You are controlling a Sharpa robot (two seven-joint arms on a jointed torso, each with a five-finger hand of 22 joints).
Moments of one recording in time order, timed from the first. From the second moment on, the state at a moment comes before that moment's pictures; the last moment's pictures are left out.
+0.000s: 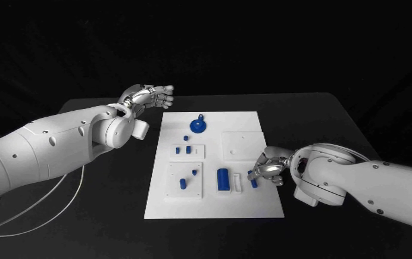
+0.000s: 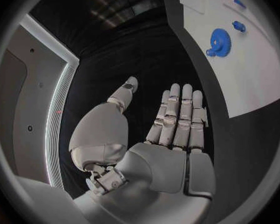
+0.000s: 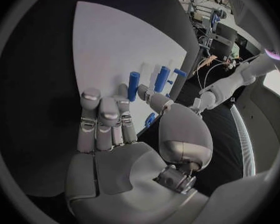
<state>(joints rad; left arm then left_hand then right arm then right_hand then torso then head) 1.31 -0.76 -0.11 1.18 -0.14 -0.23 0.28 0.89 -0.11 0.40 -0.23 0.06 0.81 0.18 0.32 0.46 1.15 0.14 0.07 0.09 0.84 0.15 0.52 0.25 0.05 0.60 0.05 0.52 1.23 1.20 -0.90 -0.14 1.70 -1.03 -0.11 -0.52 0.81 -0.13 0.82 -0.15 0.11 1.05 0.08 0.25 0.64 1.18 -0.03 1.07 1.12 1.32 -0.13 1.20 1.07 0.23 1.21 -0.04 0.96 1.29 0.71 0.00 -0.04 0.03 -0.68</state>
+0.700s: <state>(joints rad) 1.31 -0.76 -0.11 1.18 -0.14 -0.23 0.28 0.89 -0.11 0.40 -0.23 0.06 0.81 0.18 0.32 0.46 1.15 0.14 0.07 0.09 0.84 0.15 0.52 0.25 0.05 0.60 0.05 0.52 1.24 1.20 -0.87 -0.14 1.71 -0.93 -0.13 -0.52 0.80 -0.14 0.81 -0.15 0.09 1.06 0.08 0.25 0.64 1.18 -0.03 1.07 1.12 1.32 -0.13 1.20 1.07 0.23 1.22 -0.05 0.96 1.29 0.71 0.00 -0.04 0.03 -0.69</state>
